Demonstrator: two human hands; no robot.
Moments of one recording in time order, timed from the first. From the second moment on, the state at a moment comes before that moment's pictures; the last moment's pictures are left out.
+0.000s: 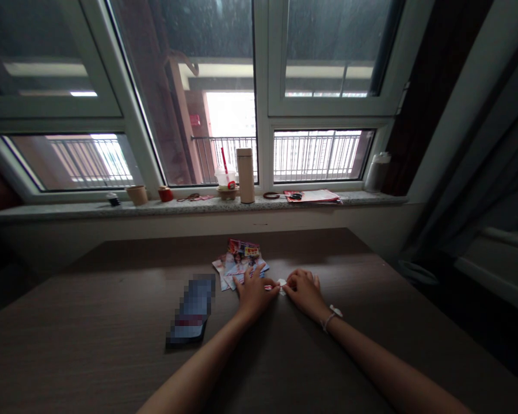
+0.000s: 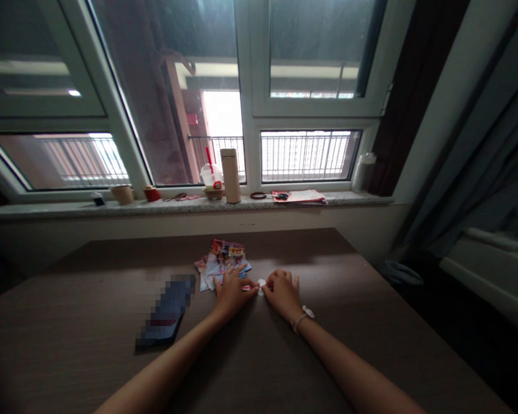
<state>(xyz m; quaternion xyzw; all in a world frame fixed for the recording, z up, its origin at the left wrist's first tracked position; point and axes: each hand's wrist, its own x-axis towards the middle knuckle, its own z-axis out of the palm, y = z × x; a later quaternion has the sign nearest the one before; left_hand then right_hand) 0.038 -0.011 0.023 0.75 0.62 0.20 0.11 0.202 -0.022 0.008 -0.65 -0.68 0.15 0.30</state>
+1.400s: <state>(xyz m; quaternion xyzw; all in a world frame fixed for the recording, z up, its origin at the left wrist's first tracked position) 0.033 -0.002 0.028 0.76 0.61 0.09 0.19 0.216 -0.007 0.005 -0.67 -0.66 0.21 0.27</state>
